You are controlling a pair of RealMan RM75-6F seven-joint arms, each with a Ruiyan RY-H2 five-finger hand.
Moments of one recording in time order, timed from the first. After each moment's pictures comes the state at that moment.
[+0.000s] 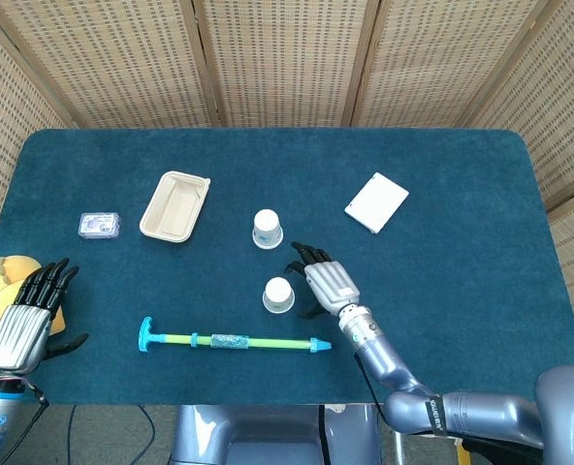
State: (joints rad) left arm -0.16 -1.27 -0.01 -1.48 1.63 1.53 0.00; right arm 0.85 -1.64 0.22 -1.61 -0.86 0.97 -0.33
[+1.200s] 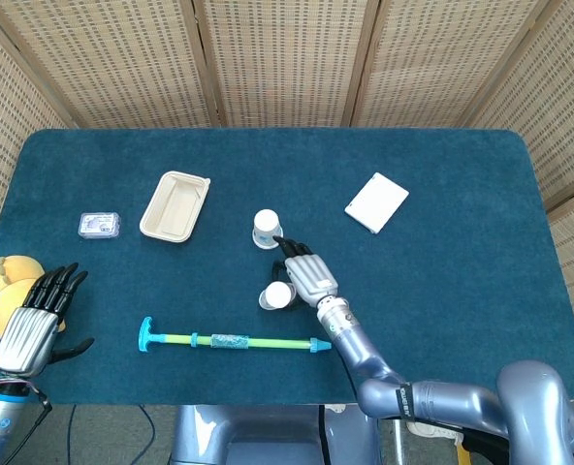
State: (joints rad) left arm -0.16 -1.27 0.01 -1.48 1.66 1.52 0.00; right arm 0.92 -1.76 0.28 -1.45 -0.85 0.94 -0.32
